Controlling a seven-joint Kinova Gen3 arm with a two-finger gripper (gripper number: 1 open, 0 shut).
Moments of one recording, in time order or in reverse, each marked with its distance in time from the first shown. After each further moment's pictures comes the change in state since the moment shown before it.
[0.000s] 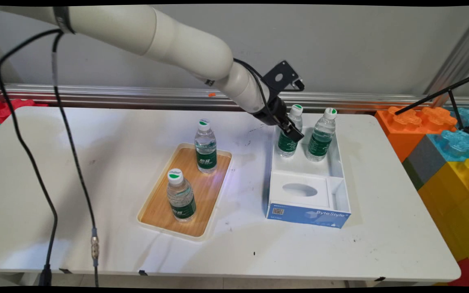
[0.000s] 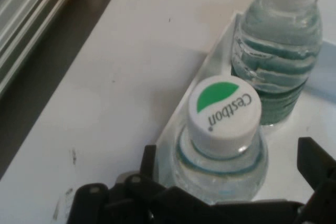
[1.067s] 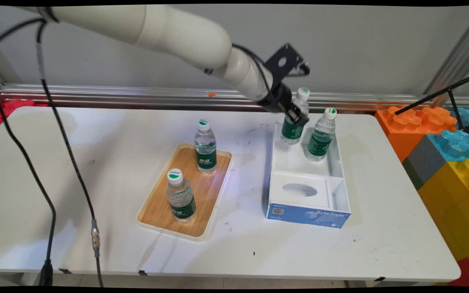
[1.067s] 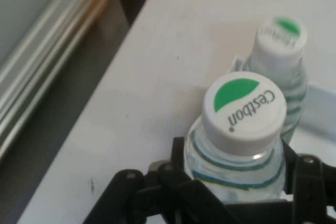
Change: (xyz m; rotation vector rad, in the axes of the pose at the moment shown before) arm 0.029 0.005 -0.035 0.035 0.066 -0.005
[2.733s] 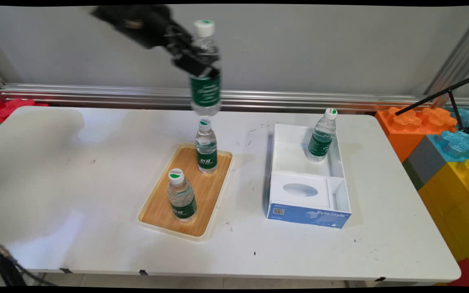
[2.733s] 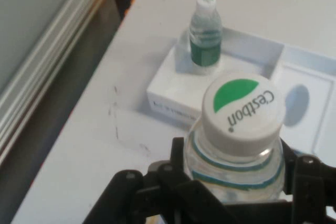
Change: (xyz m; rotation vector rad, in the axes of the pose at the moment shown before) arm -0.035 -0.047 -0.327 -0.093 -0.028 0.013
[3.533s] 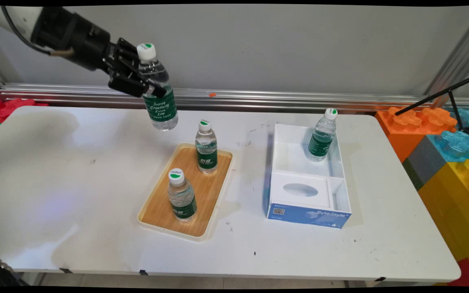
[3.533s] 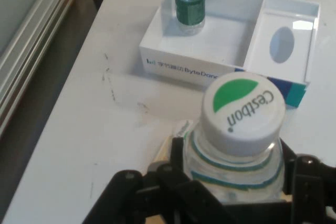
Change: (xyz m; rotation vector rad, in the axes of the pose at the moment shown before) arm -0.112 -0.053 -0.030 -0.078 0.054 0.085
